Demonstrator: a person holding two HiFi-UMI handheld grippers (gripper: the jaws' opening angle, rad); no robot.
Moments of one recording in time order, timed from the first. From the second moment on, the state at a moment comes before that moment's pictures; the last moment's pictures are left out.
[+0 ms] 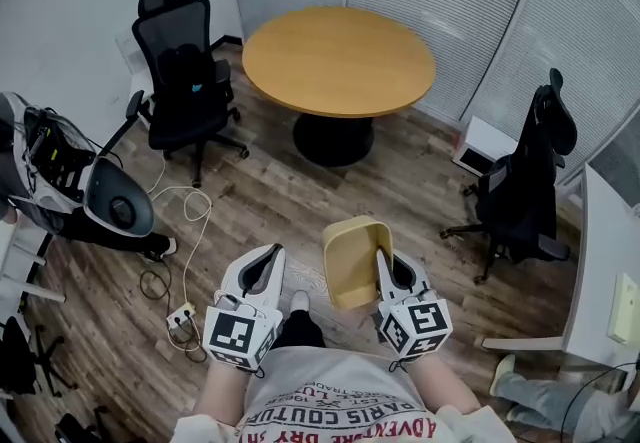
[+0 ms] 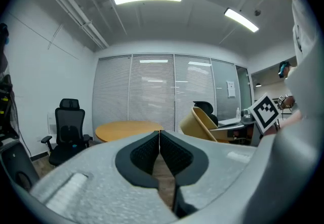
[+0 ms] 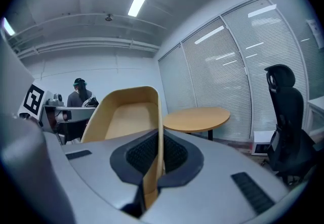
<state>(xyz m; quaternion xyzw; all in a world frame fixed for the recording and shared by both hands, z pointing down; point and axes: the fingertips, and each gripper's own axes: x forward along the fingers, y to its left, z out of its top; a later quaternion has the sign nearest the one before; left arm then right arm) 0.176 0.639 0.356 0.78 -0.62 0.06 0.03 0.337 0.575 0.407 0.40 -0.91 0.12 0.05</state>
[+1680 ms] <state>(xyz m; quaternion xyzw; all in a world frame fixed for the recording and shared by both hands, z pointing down) -0.029 0.213 0.347 0.80 -0.60 0.06 0.03 0.117 0.148 0.411 0.41 -0.90 0.13 0.08</state>
